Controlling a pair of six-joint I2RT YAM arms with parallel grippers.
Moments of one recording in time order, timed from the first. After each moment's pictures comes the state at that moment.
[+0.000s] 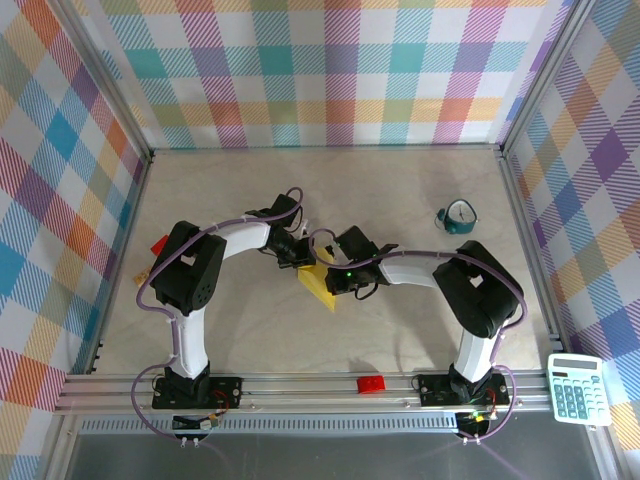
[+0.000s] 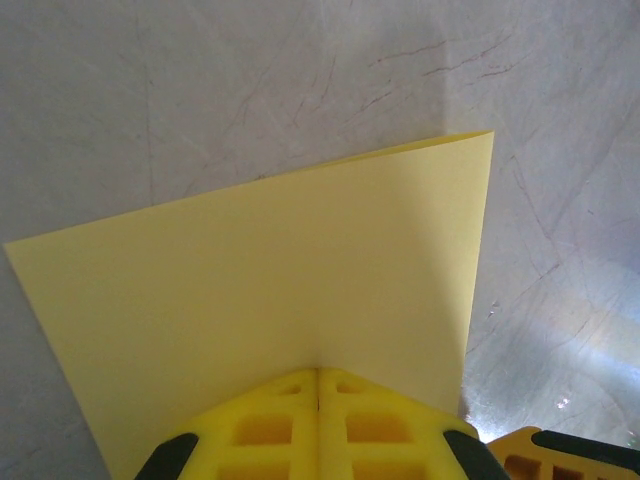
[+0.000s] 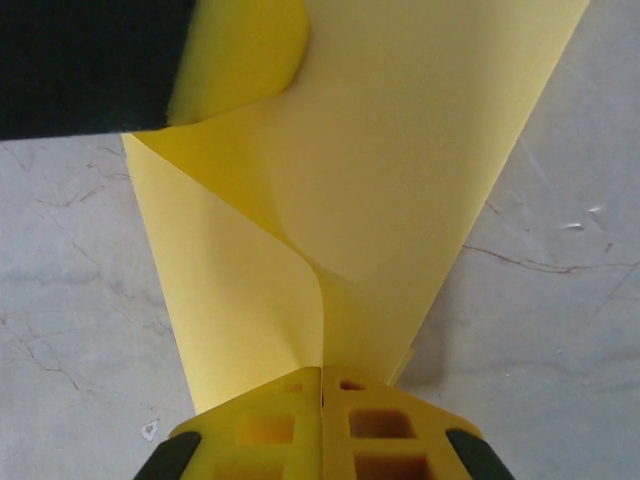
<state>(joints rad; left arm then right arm) -0.48 1.98 1.24 -0.49 0.47 -0.47 0.74 1.79 0.95 -0.22 -0.30 0.40</state>
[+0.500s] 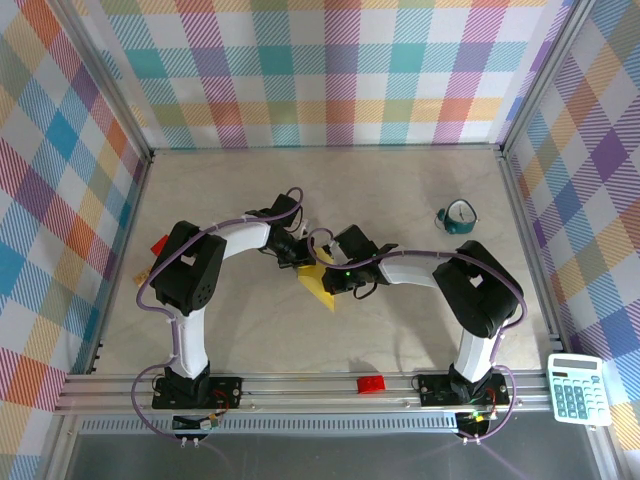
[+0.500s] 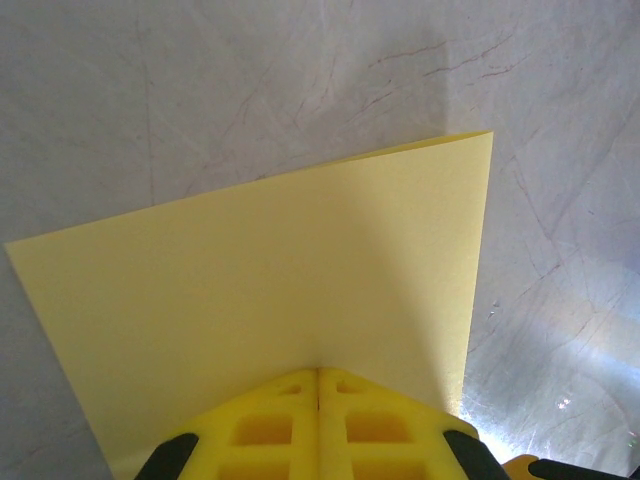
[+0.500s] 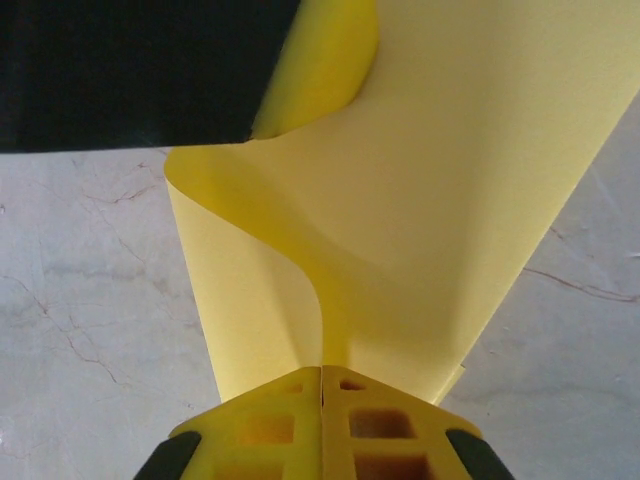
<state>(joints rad) -0.48 1.98 1.24 -0.49 0.47 -0.47 0.74 1.79 0.95 -0.19 -0.34 0.38</state>
